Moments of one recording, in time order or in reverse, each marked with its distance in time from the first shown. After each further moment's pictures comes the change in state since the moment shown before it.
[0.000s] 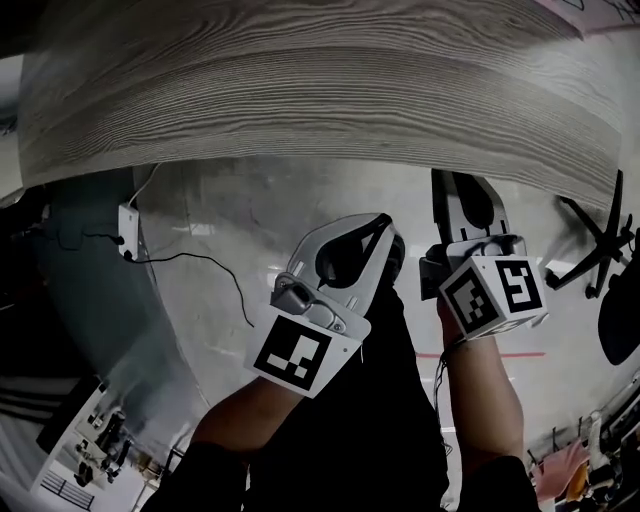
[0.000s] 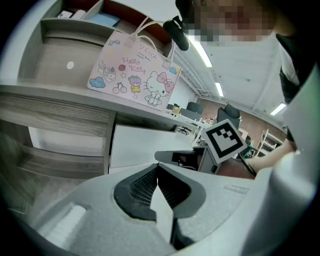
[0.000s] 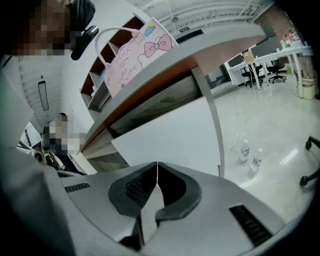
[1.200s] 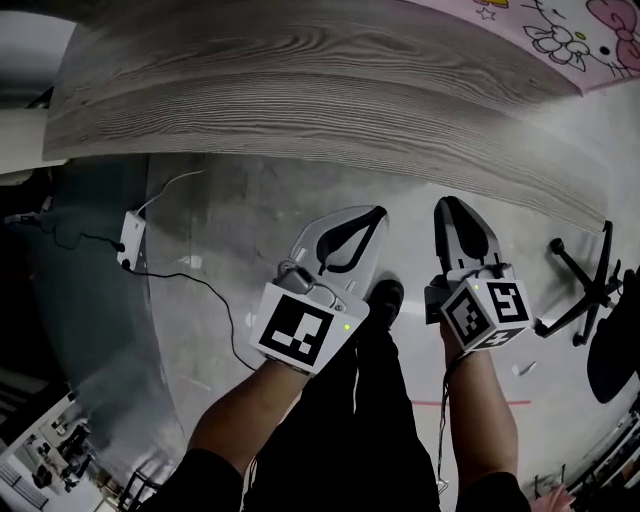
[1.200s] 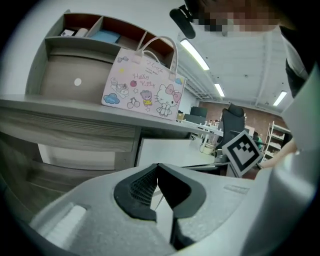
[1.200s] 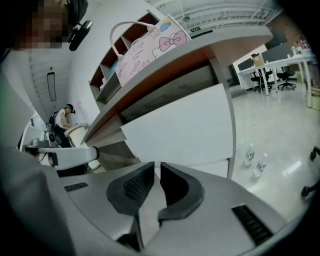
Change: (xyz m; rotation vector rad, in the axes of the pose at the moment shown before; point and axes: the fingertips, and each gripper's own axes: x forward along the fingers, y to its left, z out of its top) left arm -0.018 0.045 0.026 0.079 -0.147 0.089; right arm 0.000 0.014 -0.019 -0.096 0.014 0.026
